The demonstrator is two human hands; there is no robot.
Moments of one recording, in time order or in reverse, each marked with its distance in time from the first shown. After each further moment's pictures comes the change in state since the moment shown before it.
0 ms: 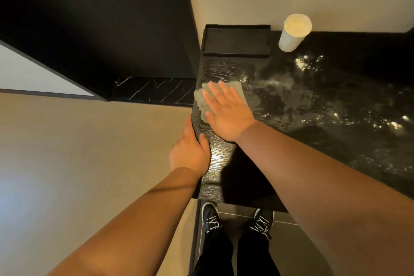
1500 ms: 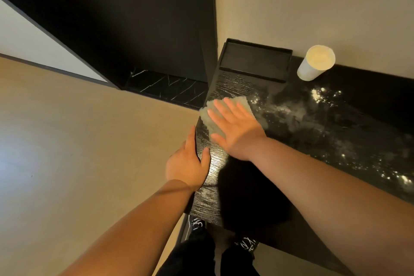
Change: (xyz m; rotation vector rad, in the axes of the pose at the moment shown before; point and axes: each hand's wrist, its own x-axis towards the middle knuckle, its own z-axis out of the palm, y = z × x) left_hand 0.000 0.007 -0.006 0.059 0.000 -0.052; right_hand 0.009 0.033 -0.008 -0.101 -0.074 -0.263
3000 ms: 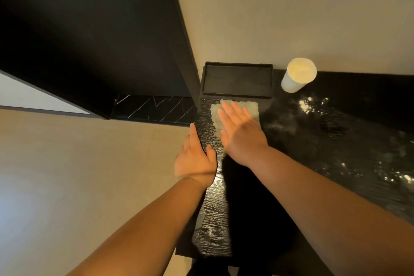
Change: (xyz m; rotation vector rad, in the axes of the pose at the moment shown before) left_hand 0.089 0.045 0.001 0.041 -0.087 0.027; right_hand 0.027 0.033 -0.008 0.179 0.282 0.287
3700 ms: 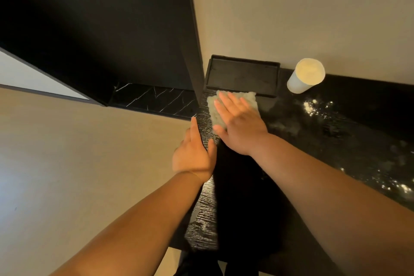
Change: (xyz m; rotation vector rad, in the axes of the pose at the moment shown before) left_hand 0.000 -0.002 0.001 -0.025 0.008 0.008; right_hand 0.020 0.003 -0.018 -0.147 -0.163 -0.107
